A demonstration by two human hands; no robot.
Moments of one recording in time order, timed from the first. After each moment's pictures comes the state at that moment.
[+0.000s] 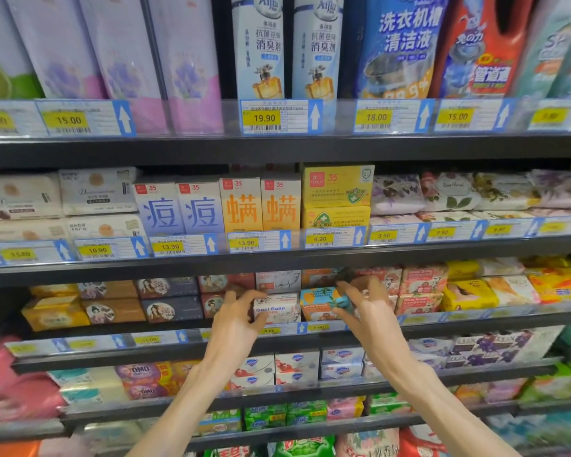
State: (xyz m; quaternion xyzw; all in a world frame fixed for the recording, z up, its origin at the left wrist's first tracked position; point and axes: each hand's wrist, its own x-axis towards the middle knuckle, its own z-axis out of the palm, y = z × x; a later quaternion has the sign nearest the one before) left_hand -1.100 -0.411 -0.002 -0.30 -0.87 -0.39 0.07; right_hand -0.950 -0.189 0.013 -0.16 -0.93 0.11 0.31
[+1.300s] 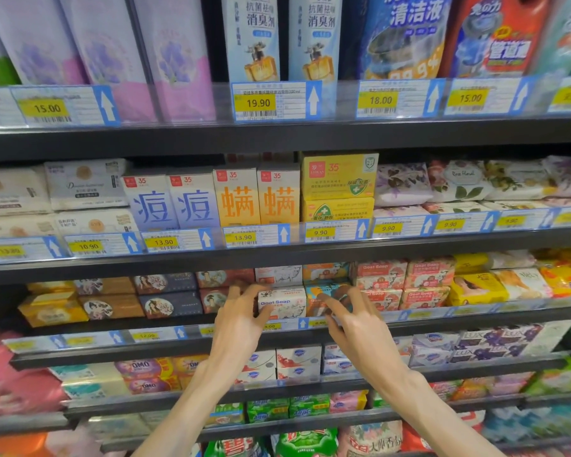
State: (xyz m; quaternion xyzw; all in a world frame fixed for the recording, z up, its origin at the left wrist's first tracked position) left_hand -1.098 -0.399 -0.003 -0.27 -0.90 -0.33 0.08; right_hand -0.949 -0.213 -0.003 -0.13 -0.95 0.05 0.27
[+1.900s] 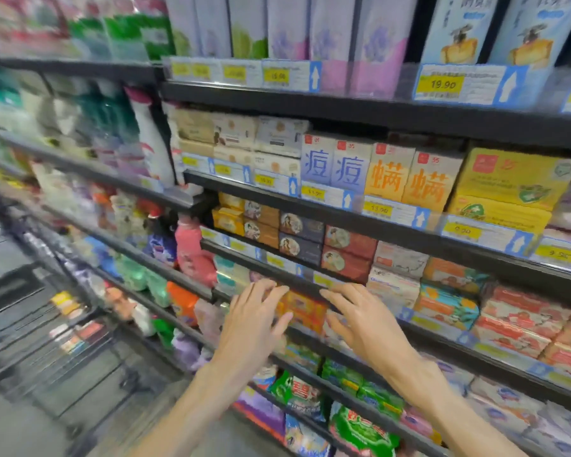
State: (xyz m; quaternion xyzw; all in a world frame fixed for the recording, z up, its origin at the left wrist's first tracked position) left_hand -0.989 -0.551 -0.004 -0.15 -0.95 -0.16 0.21; right_hand -0.996 -0.313 0.007 0.24 -0.95 0.08 0.20
